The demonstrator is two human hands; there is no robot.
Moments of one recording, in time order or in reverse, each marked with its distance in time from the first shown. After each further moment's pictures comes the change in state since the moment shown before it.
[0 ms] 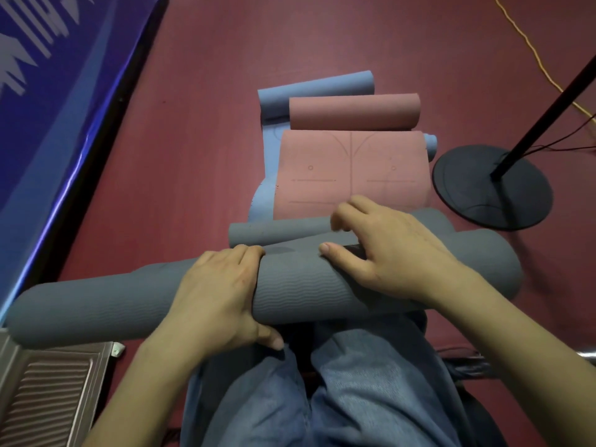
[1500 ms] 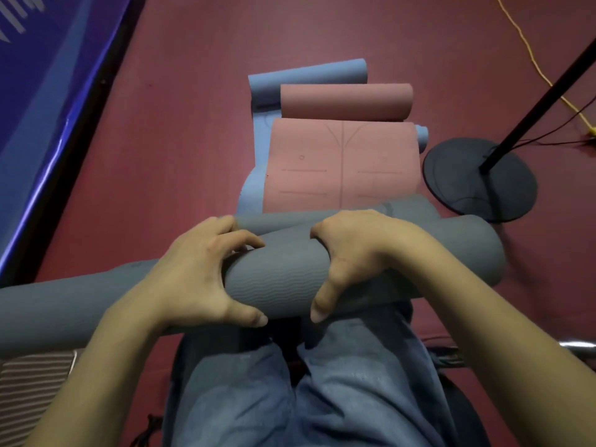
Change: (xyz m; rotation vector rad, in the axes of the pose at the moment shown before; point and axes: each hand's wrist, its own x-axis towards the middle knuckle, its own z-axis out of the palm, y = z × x) left_hand 0.007 -0.014 -0.017 -0.323 0.014 0.107; right_hand 0.035 -0.023 -0.018 -0.088 -0.684 0.177
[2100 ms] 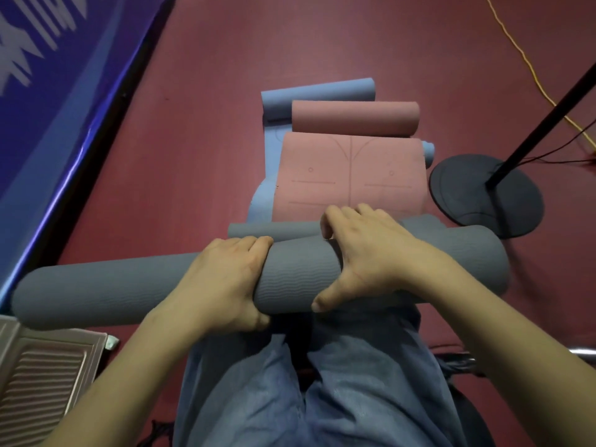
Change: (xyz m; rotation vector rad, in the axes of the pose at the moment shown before) left_hand -0.001 0.005 0.018 0.369 -0.035 -0.022; right_hand -0.014 -0.005 0.018 -0.065 0.294 -0.025
